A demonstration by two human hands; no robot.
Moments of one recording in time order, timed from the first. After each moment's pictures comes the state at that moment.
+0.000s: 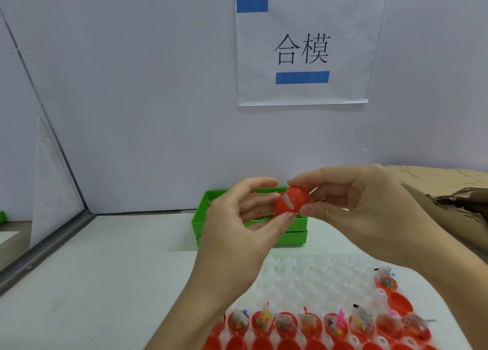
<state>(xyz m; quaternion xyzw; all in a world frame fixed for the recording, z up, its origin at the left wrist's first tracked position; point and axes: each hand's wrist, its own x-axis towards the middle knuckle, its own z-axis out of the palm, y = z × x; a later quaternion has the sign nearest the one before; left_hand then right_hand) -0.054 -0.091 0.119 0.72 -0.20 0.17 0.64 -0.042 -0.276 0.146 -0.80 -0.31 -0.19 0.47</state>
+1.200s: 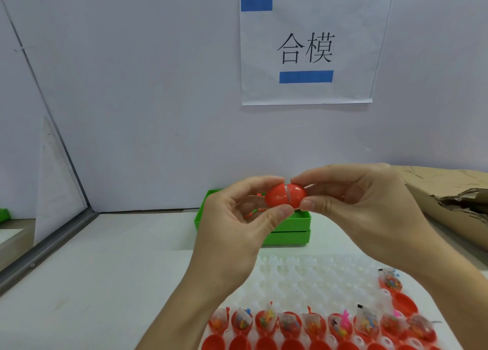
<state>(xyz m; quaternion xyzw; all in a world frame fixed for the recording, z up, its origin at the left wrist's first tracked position) -0.053 -0.084 0.125 0.68 -0.23 0.17 0.67 -0.040 -0.264 0.140 -0.71 -0.32 -0.18 0.61</state>
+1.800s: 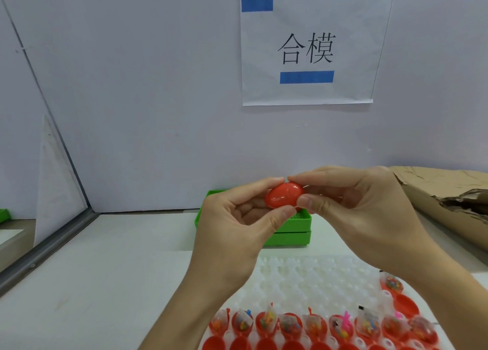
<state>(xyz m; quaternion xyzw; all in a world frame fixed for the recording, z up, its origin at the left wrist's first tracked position) -0.056 -0.087 0.127 0.67 -0.23 0.19 0.68 -0.039 -0.258 0.137 -0.73 -0.33 -0.23 0.56</state>
